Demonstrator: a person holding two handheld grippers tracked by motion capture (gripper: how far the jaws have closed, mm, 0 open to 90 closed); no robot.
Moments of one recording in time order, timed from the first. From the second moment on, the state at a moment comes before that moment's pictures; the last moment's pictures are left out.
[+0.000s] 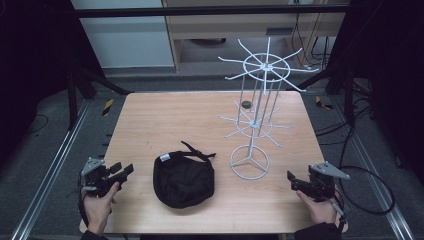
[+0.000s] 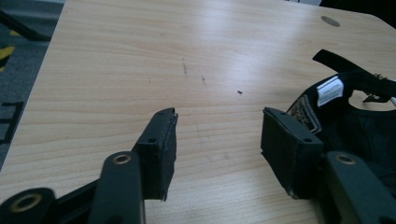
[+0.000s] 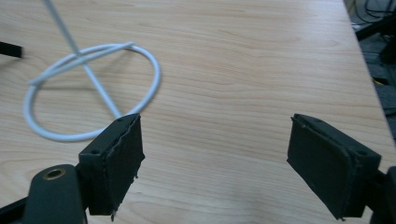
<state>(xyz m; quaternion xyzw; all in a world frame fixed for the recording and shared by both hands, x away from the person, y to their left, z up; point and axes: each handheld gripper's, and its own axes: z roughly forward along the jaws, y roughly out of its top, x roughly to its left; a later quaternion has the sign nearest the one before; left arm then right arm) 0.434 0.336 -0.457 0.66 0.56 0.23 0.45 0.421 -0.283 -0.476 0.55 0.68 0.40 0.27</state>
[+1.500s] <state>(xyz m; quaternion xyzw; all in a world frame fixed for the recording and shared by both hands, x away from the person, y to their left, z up) 0.420 0.273 -0.451 0.72 0.50 0.22 0.44 0.406 -0.136 -0.451 0.38 0.77 0.48 0.18</state>
